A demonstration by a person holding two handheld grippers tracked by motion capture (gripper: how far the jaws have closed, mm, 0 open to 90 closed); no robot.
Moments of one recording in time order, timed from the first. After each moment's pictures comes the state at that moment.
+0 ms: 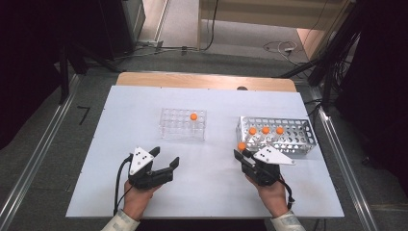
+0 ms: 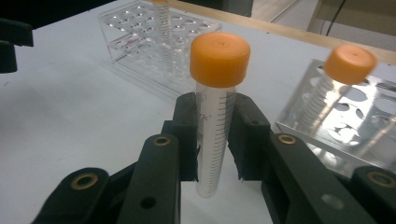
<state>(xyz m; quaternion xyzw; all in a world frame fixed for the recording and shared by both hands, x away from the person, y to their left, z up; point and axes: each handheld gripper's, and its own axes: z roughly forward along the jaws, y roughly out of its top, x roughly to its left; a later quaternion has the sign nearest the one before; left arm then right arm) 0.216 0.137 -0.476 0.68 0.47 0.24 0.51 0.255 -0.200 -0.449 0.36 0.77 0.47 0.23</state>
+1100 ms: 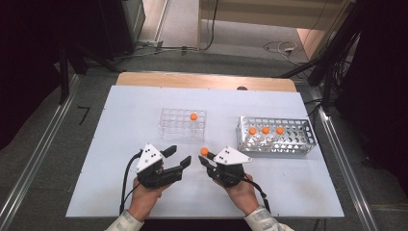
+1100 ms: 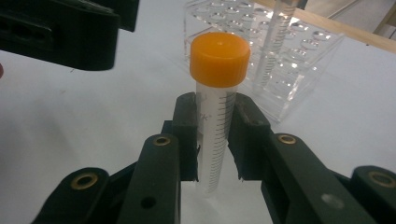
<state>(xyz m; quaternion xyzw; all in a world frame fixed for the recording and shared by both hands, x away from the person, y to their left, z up) 0.217 0.111 -0.452 0.69 0.42 0.19 0.55 0.251 -0.115 -0.458 0.29 0.82 0.46 0.19</state>
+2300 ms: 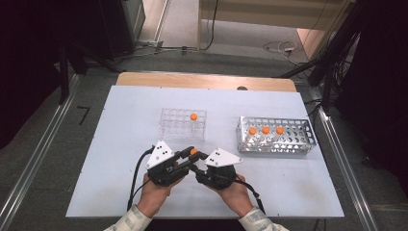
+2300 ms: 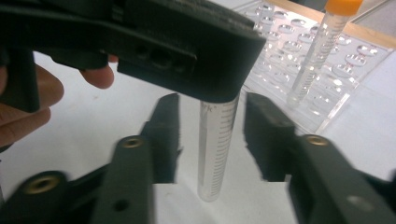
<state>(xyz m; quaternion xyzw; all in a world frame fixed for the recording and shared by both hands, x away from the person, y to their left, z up) 0.224 0.091 -0.442 0.70 0.39 0.17 0.57 0.244 -0.096 -0.454 0.27 0.83 0.46 0.17</state>
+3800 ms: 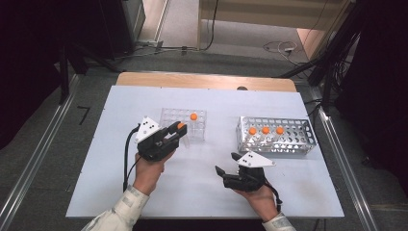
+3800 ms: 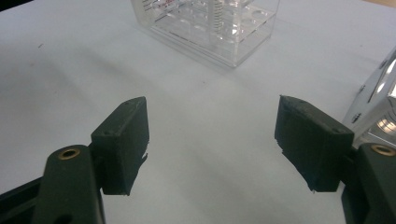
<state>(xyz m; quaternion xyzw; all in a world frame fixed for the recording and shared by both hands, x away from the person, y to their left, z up) 0.267 0.118 -0.413 0.65 0.45 0.22 0.57 0.249 -0.173 -0.470 0.35 0.81 0.44 0.17</state>
